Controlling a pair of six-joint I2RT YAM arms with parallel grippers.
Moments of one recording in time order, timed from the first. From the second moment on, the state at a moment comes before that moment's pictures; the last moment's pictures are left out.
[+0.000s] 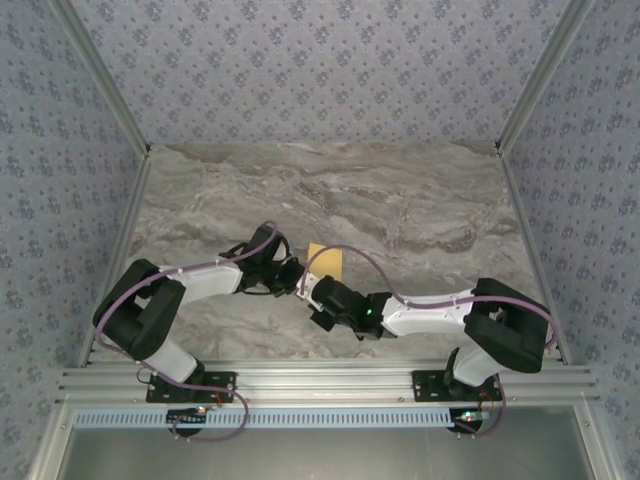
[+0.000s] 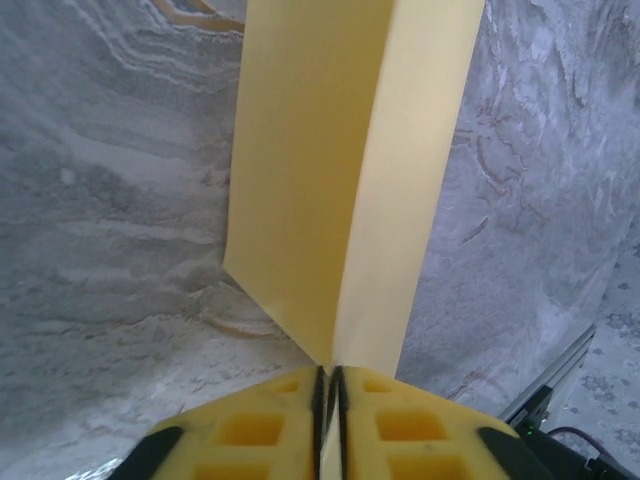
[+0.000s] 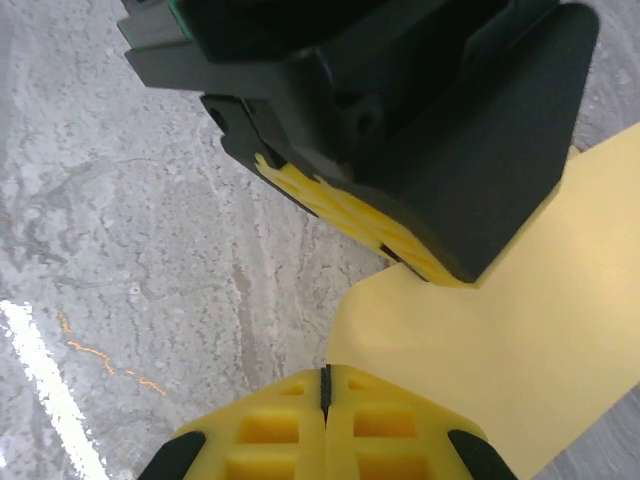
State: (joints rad) left arm -0.62 1.56 0.71 -0.10 0.48 -0.95; right arm 1.13 1.51 0.68 0.04 0.21 -0.01
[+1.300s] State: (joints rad) left arm -0.62 2.01 1.20 -0.33 0.57 -0.64; right arm 0.83 1.51 0.65 0.05 -0.28 0.21
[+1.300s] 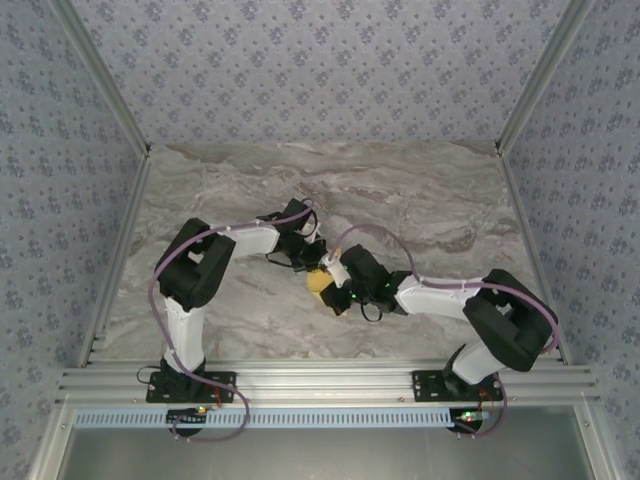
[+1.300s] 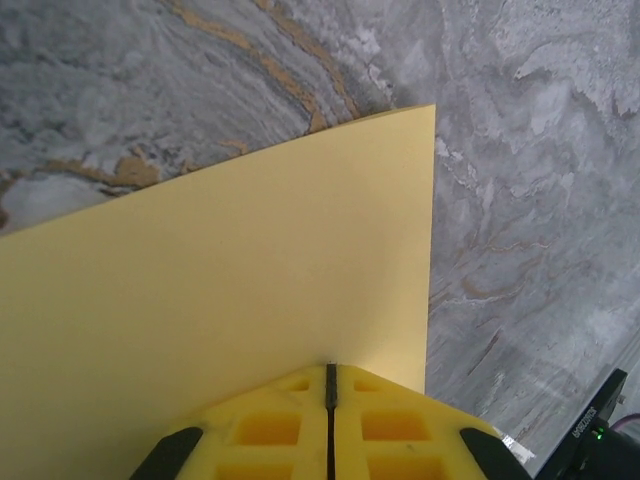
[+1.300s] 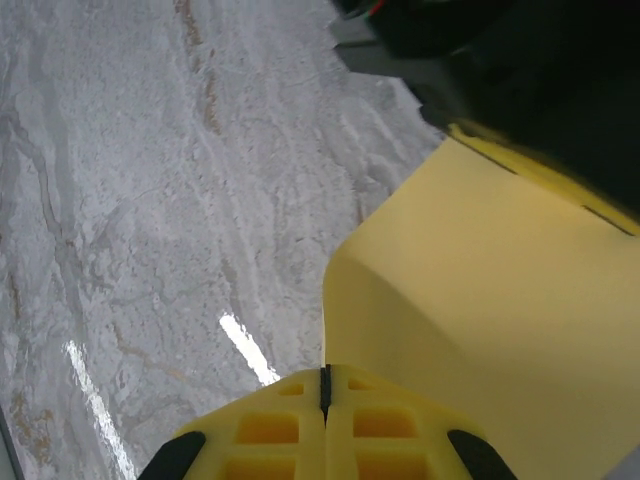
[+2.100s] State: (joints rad) left arm -0.62 2.01 1.20 -0.33 0.57 -0.64; right arm 0.68 1.60 0.70 0.00 -0.31 0.28
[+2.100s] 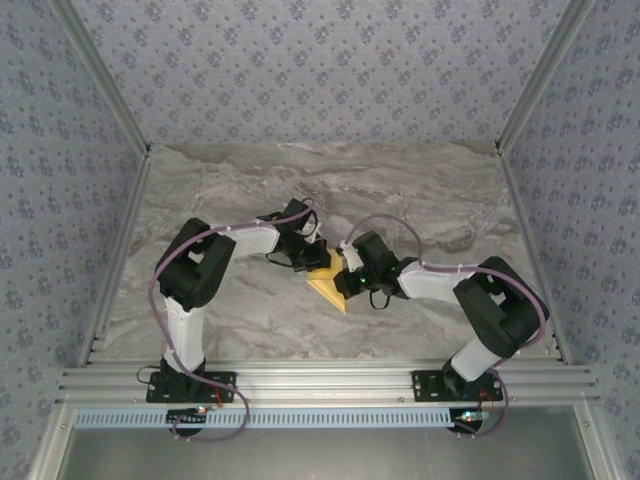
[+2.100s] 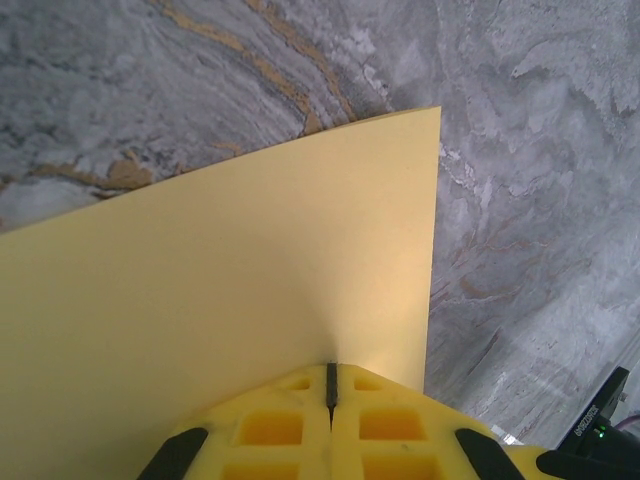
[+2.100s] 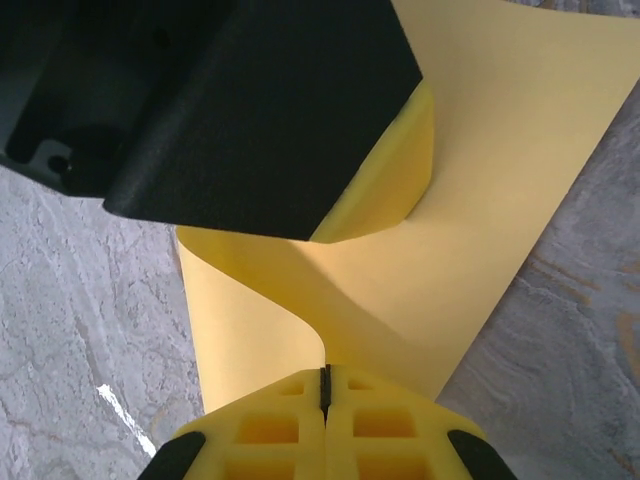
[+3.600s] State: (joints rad) left arm -0.63 2.01 1.22 -0.35 0.56 -0.62; right arm 0.67 1.65 0.72 -0.04 -0.30 0.29
